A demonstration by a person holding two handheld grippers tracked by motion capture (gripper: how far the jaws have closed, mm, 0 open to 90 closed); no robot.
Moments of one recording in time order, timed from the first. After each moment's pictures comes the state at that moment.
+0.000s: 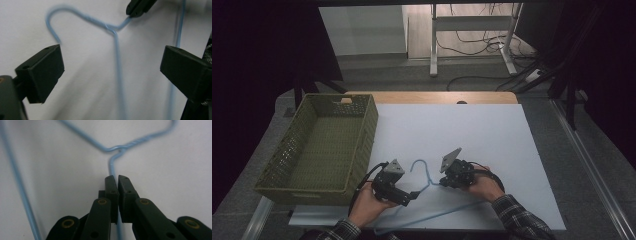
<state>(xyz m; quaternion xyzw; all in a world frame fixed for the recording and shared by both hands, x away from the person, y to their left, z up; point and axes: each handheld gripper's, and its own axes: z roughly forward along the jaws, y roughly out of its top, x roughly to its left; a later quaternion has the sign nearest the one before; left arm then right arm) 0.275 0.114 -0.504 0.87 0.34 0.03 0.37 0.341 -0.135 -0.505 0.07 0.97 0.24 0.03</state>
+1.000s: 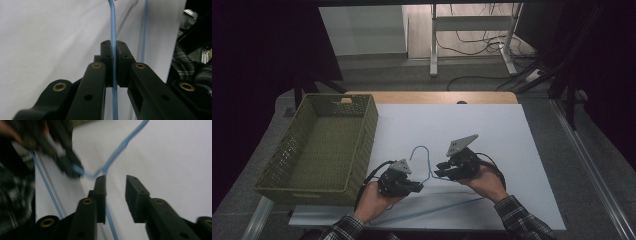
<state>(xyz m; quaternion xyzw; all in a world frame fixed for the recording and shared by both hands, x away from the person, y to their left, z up) 0.281 0.099 -0.495 0.88 0.28 -0.03 0.38 0.336 -0.141 -0.452 0.16 0.91 0.37 0.01</state>
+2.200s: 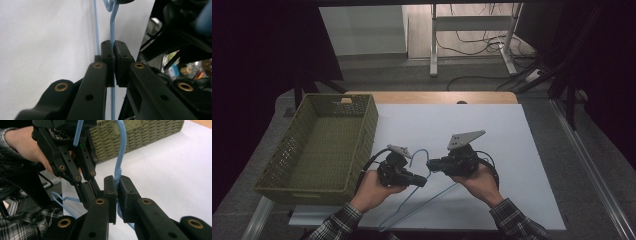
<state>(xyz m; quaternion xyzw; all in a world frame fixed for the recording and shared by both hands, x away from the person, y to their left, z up) 0.302 0.103 -0.453 0.86 0.29 -0.14 0.40 0.321 -0.133 -0.419 0.18 0.86 0.47 -0.02</state>
